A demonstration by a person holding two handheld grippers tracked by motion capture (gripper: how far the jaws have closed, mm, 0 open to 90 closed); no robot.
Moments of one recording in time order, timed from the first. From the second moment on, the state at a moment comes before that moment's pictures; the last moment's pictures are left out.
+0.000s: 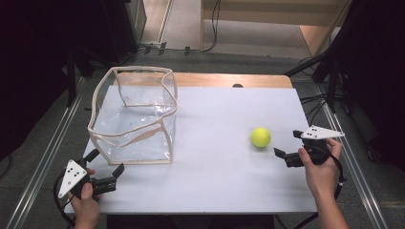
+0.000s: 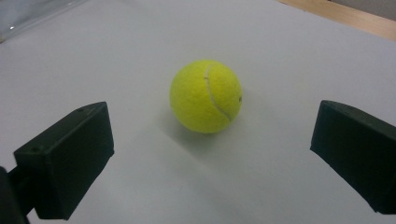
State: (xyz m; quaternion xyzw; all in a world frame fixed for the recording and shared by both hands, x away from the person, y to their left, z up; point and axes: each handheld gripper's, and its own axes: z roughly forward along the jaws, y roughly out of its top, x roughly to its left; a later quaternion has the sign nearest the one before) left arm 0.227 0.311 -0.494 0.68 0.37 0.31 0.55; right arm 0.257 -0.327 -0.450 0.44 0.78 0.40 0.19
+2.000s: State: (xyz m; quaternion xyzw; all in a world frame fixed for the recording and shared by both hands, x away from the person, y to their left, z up) left arm 0.227 0.311 -0.494 0.68 0.37 0.31 0.55; right arm 0.323 -0.306 -0.442 0.40 0.85 0.31 0.11
